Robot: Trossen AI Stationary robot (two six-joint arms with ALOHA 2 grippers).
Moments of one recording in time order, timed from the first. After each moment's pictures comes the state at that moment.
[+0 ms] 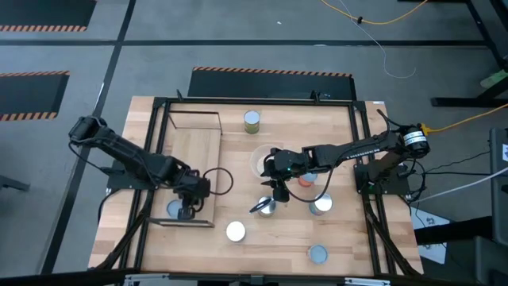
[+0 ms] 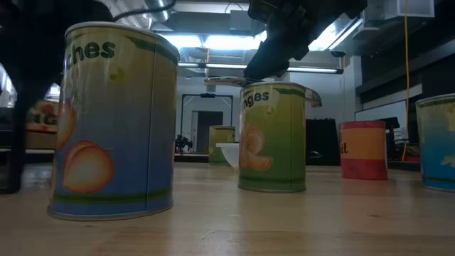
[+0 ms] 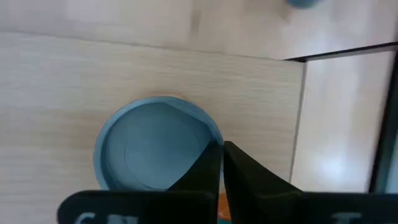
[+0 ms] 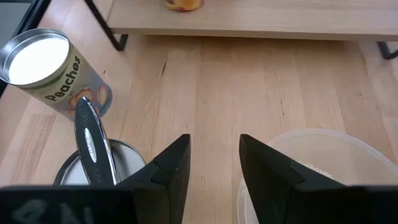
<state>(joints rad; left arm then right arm) -0.37 1.27 0.81 -0.74 0.15 -0.50 0.11 1.61 1.09 -0.24 0.00 0.07</state>
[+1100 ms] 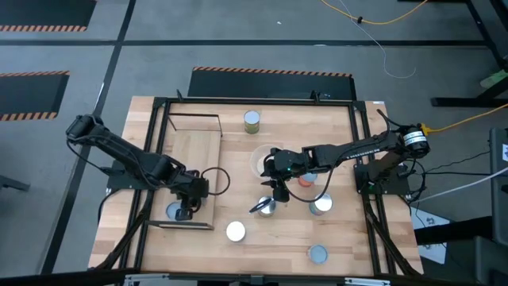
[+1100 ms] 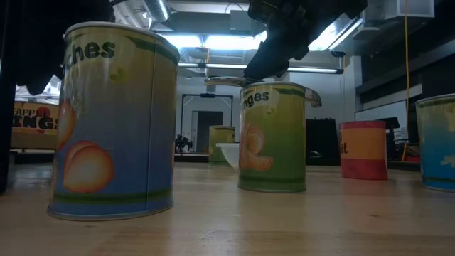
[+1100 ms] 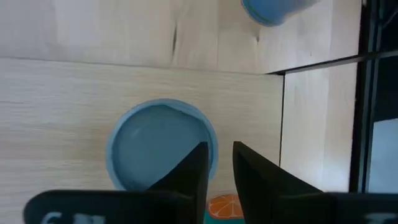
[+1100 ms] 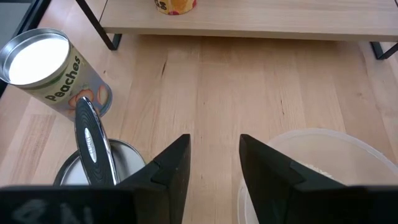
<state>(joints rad) -0.39 1.21 0.81 -0.72 0.12 -0.50 0.11 1.61 1.09 -0.24 0.00 0.07</state>
